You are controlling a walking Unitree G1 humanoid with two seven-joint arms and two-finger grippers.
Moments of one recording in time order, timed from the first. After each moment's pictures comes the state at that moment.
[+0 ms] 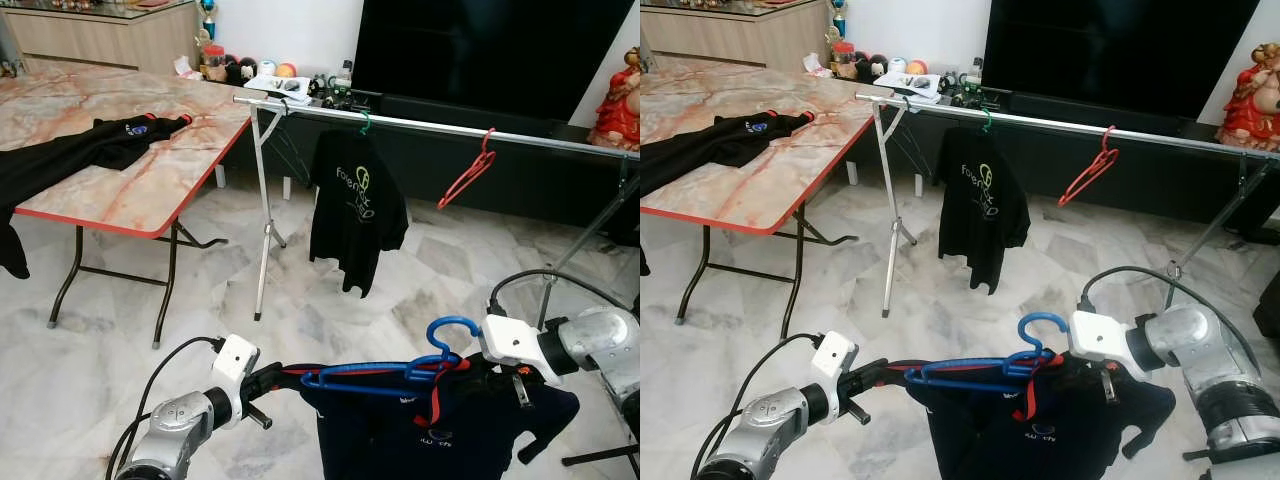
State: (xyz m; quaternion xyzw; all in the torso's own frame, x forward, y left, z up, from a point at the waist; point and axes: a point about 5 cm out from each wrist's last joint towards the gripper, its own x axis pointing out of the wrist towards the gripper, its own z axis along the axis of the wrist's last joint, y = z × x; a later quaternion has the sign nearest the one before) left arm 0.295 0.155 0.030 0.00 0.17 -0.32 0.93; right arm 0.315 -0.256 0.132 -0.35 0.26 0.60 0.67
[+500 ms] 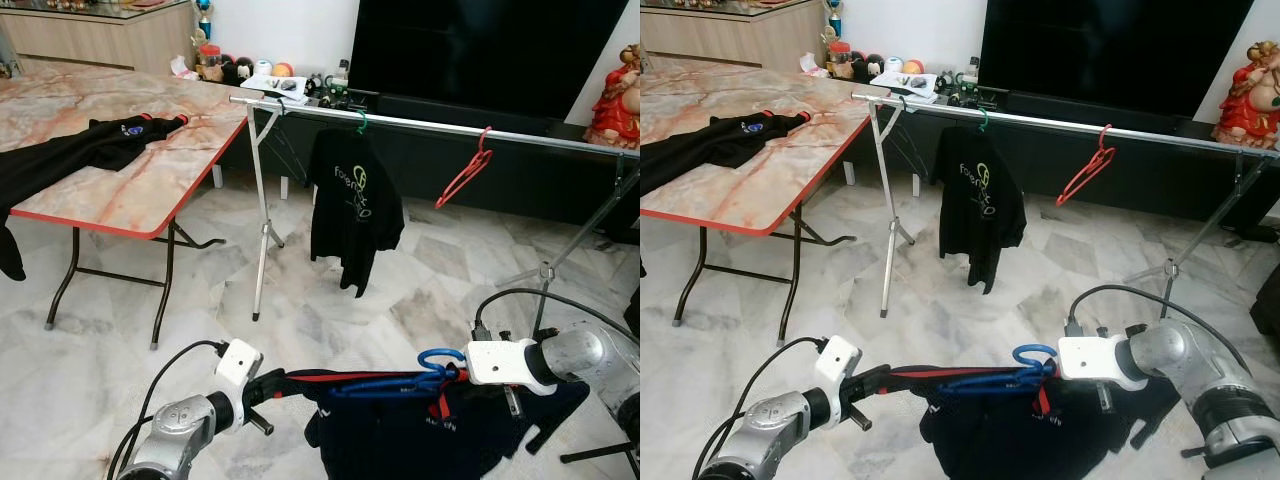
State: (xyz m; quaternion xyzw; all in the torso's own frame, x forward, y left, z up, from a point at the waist) left arm 0.293 0.151 0.028 0.01 0.18 -0.33 0.93; right arm 0.324 -0.258 0.114 -0.49 0.26 0.50 0.67
